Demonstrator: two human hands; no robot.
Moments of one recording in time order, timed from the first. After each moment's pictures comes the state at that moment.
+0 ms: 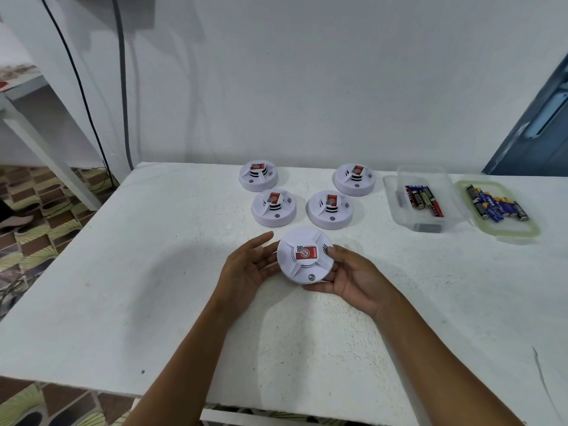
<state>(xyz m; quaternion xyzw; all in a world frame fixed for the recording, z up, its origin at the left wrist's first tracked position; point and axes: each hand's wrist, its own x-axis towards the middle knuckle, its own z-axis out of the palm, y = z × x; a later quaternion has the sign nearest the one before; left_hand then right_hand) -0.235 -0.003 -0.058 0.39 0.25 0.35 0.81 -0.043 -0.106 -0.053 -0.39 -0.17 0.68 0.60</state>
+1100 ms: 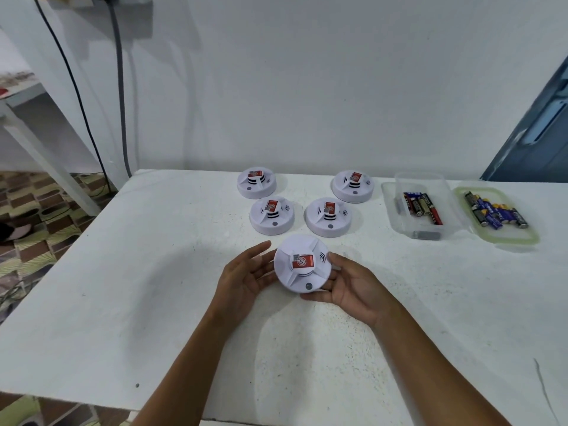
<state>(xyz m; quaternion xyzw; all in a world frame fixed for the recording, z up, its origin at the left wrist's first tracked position) -0.234 -0.006 -0.055 0.41 0.28 0.36 0.79 -0.043 -0.107 -0.048 -0.41 -0.14 0.68 0.60</state>
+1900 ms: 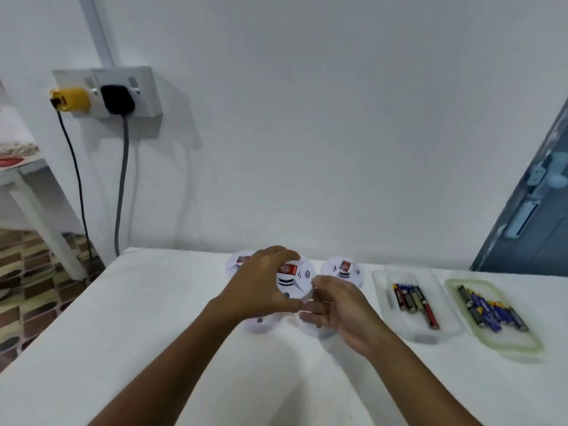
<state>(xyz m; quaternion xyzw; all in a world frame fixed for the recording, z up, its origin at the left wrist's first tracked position) -0.139 0.077 0.067 0.91 0.28 0.23 0.20 0.007 -0.031 0.045 -0.52 -0.25 0.55 0.61</state>
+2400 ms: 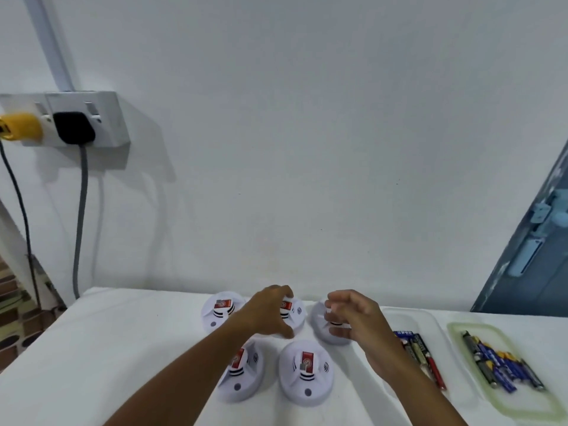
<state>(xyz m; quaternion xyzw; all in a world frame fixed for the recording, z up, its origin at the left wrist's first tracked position) -0.044 0.183 -0.008 0.92 0.33 0.04 0.22 0.086 0.007 0.036 -0.63 -0.29 0.39 0.60</state>
